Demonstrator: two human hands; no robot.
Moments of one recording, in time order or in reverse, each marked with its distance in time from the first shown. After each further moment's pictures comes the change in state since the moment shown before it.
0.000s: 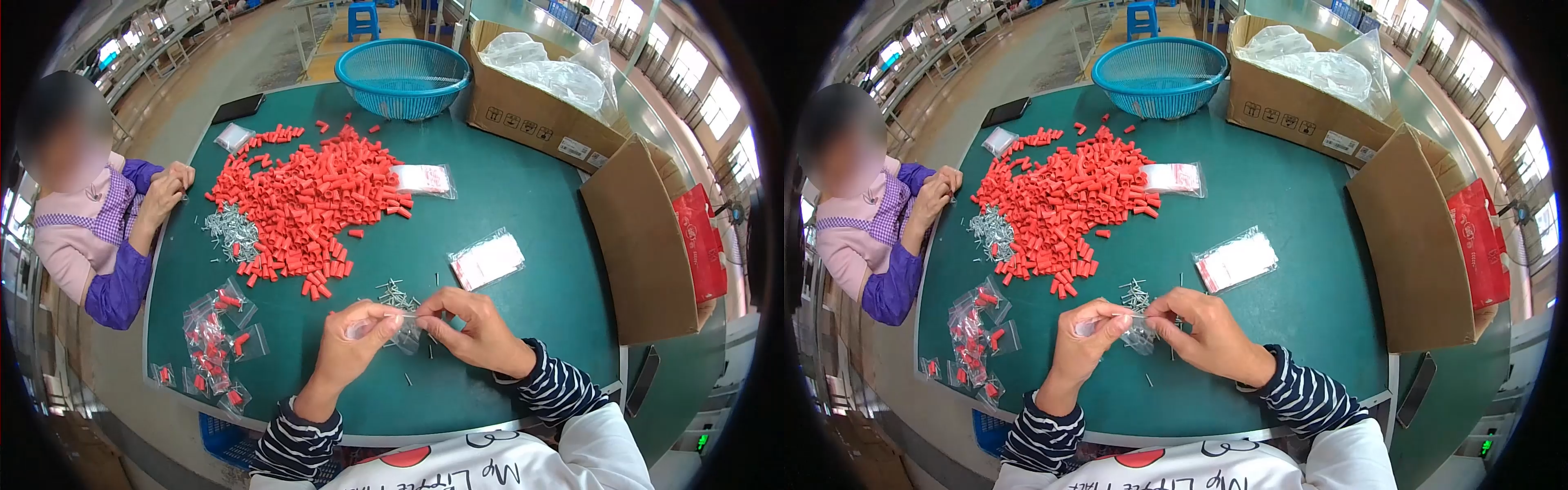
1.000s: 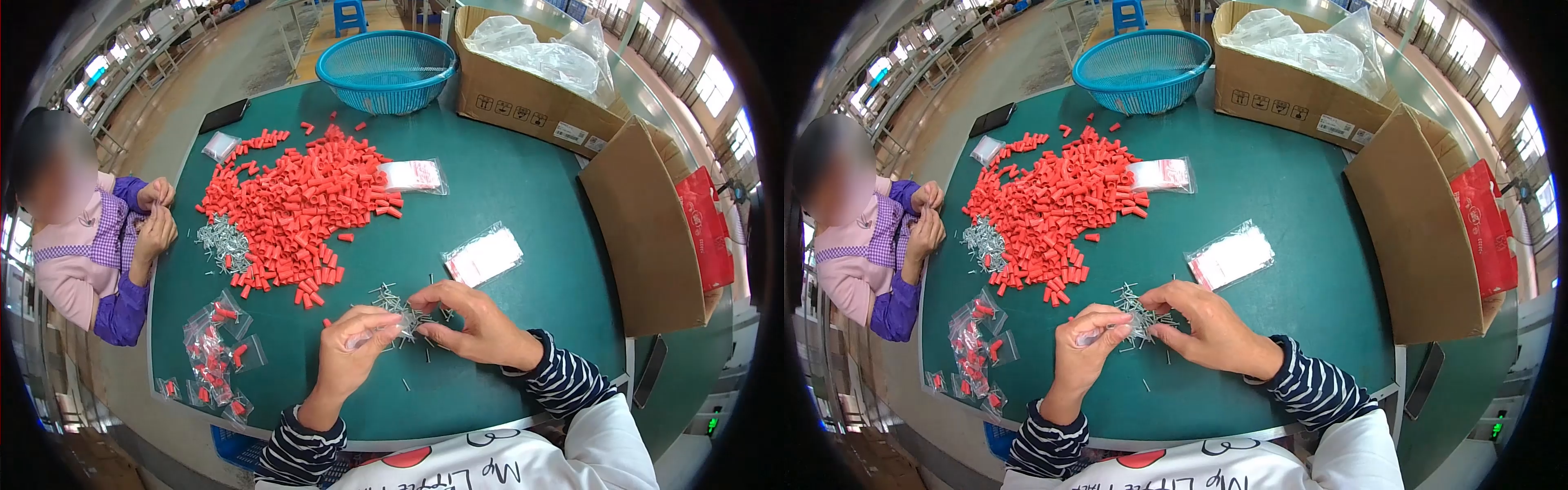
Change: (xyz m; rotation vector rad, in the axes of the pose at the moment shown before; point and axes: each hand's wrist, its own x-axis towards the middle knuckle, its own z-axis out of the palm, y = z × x) left_hand 0.000 -0.011 -0.001 0.080 -0.054 0.051; right_hand 0.002 0.011 -0.013 -0.035 -0.055 0.012
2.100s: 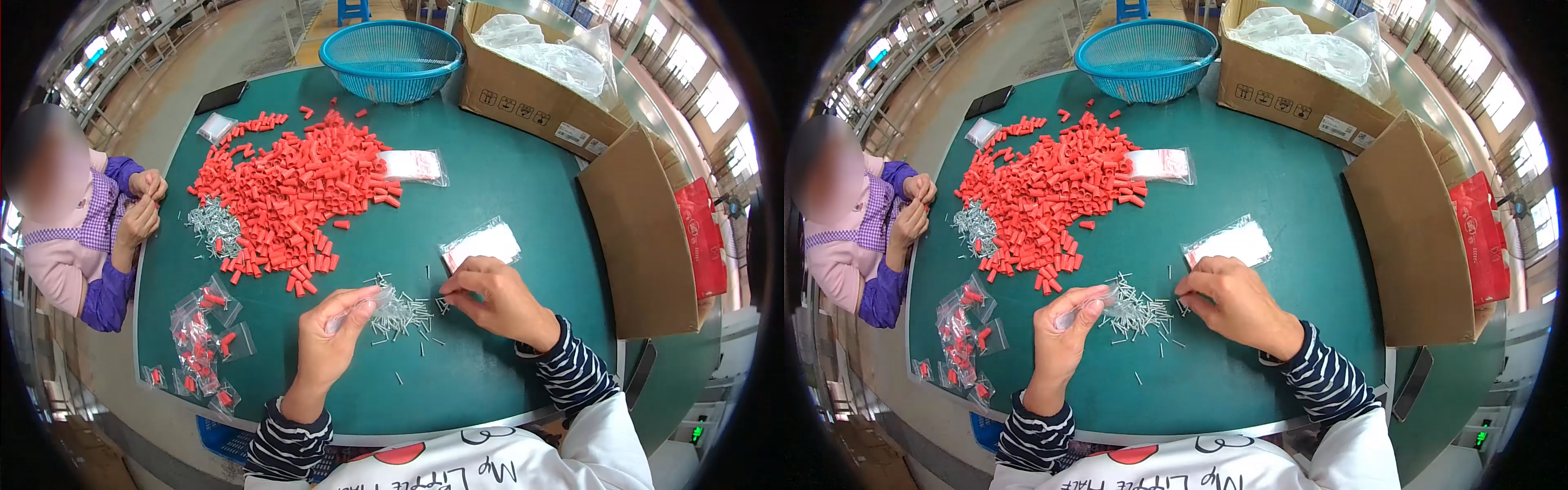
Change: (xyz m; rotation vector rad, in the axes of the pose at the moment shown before) left_hand 0.004 0.010 -0.006 -0.070 0.151 -0.071; right_hand -0.003 0.012 -0.034 -0.380 -0.041 0.036
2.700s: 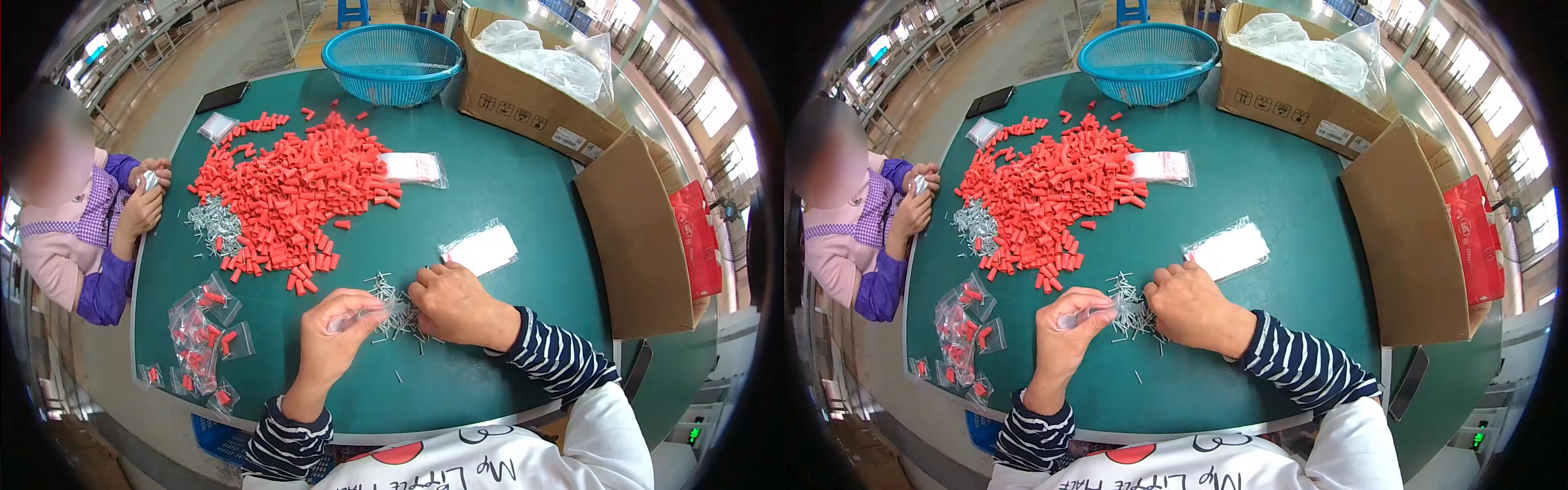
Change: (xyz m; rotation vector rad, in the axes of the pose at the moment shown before) left_hand -0.001 -0.001 0.000 0.019 -0.032 0.062; right_hand 0.027 -0.016 0.037 -0.524 -0.231 -0.145
